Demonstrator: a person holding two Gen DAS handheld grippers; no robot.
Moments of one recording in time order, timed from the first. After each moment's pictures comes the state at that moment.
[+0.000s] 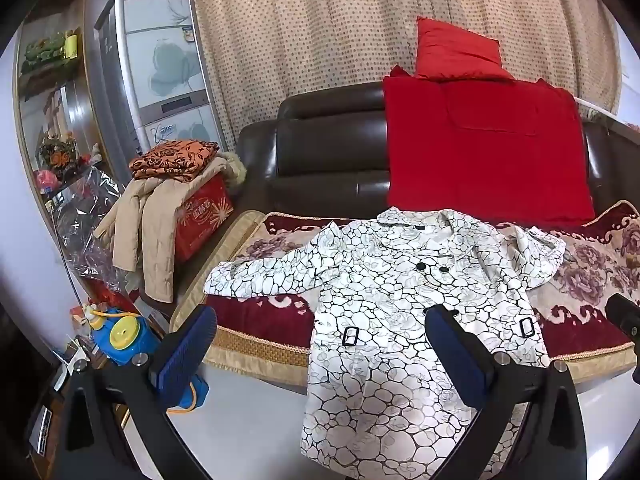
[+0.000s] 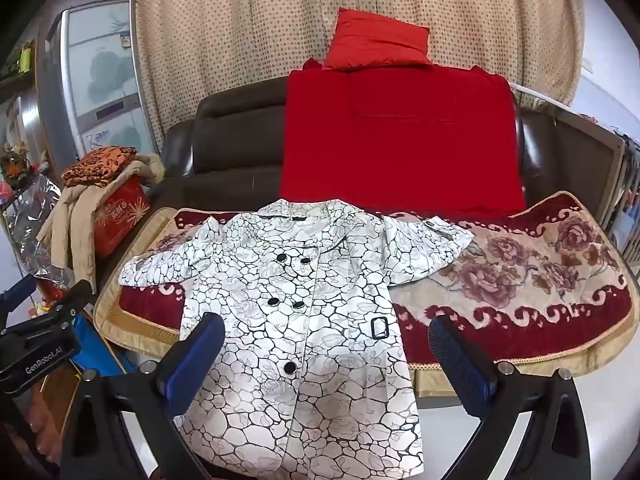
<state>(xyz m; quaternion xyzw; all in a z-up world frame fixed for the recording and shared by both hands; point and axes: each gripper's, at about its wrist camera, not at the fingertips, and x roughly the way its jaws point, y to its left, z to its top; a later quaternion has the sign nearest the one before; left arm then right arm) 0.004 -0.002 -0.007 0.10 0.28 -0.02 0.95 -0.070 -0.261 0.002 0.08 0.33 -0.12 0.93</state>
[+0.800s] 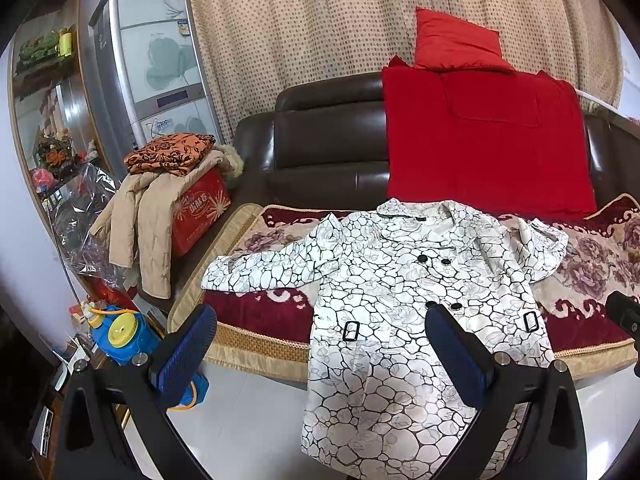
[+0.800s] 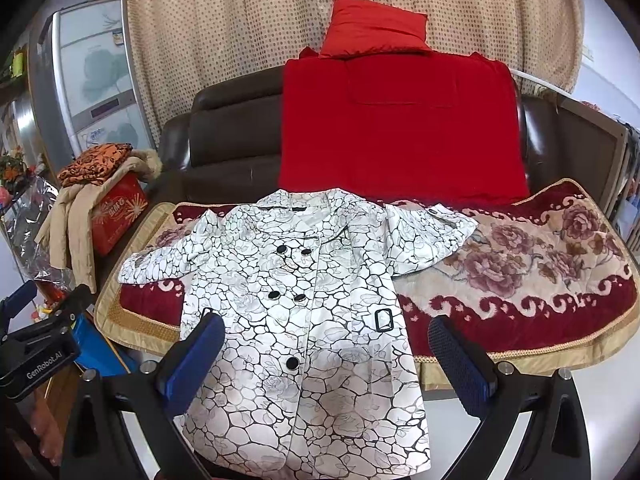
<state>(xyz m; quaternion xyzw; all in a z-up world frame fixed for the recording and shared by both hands) 0.016 -0.003 -0.015 0.11 0.29 -0.03 0.95 -0.059 -0.265 -0.008 0.10 0.34 -0.12 0.93</state>
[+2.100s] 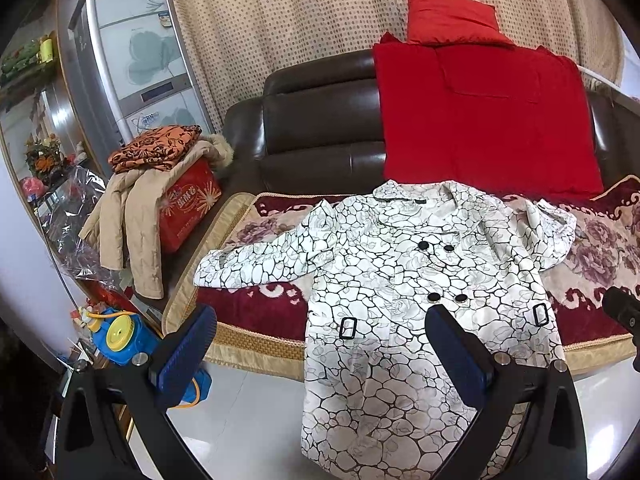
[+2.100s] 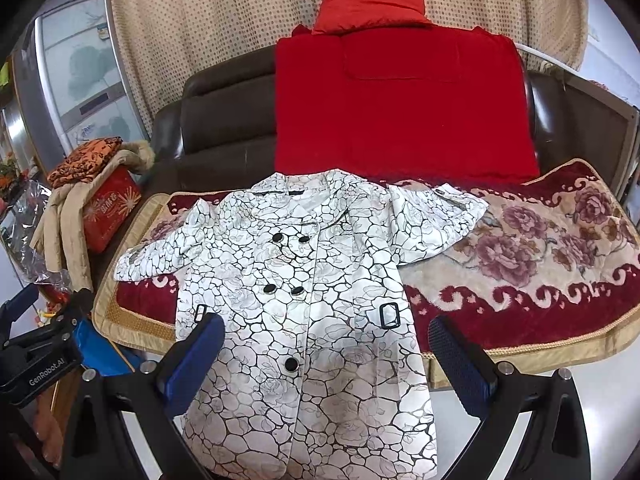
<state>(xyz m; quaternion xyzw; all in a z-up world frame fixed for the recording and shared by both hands) 0.052 -0.028 -0.031 0.14 0.32 -0.02 0.94 -0.021 -0.283 -0.030 0.13 0.38 -0.11 0.91</state>
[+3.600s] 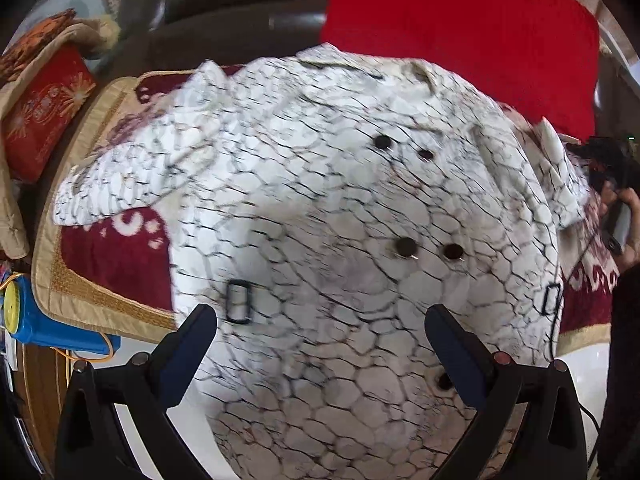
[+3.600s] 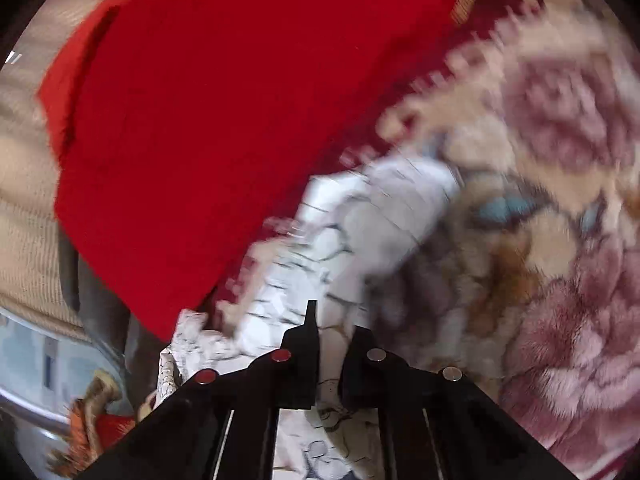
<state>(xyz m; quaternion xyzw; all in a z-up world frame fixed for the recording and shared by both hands) 0.217 -0.067 -0.182 0.08 0.54 -0.13 0.83 0.203 -0.634 -0.244 0.49 0.31 -0.20 0.79</state>
